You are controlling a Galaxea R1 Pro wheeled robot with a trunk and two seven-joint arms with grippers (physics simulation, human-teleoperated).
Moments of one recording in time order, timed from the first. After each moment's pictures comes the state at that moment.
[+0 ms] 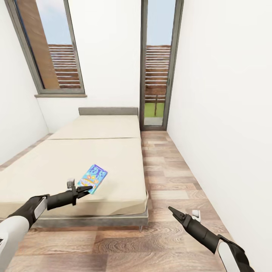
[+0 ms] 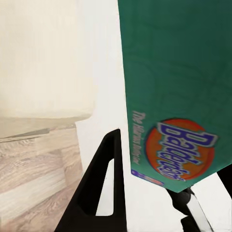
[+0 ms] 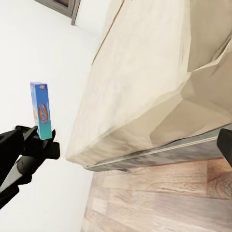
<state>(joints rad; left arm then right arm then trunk) -0.86 0.33 0.15 -0.26 0.22 0.76 -1.30 -0.19 -0.05 -0.25 -1.18 -0.63 0.69 0.80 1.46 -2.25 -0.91</state>
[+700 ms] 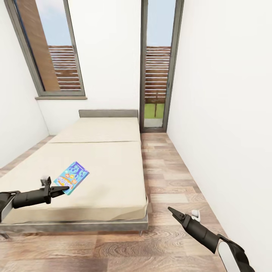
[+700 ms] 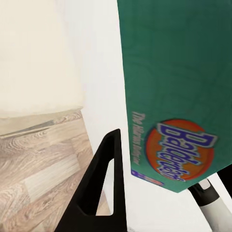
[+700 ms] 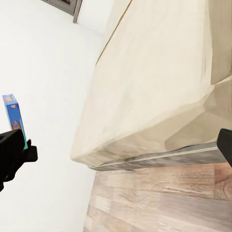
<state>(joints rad) -0.86 0.55 -0.04 -0.35 0.22 0.76 -1.57 -0.19 -0.06 -0.24 -1.19 -0.63 0.70 0.80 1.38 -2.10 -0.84</state>
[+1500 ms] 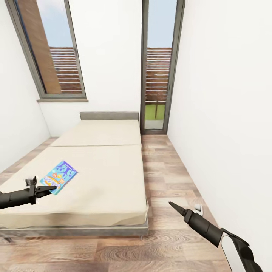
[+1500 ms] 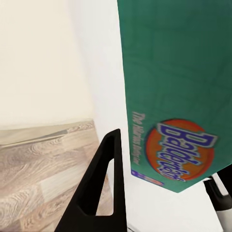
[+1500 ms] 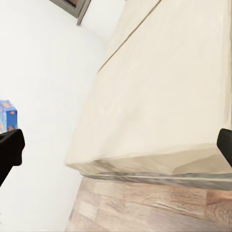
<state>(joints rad) -0.86 0.65 -0.03 -0.35 0.23 0.77 -1.57 -0.17 -0.06 -0.24 -1.34 -0.60 0.71 0.75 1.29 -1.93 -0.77</state>
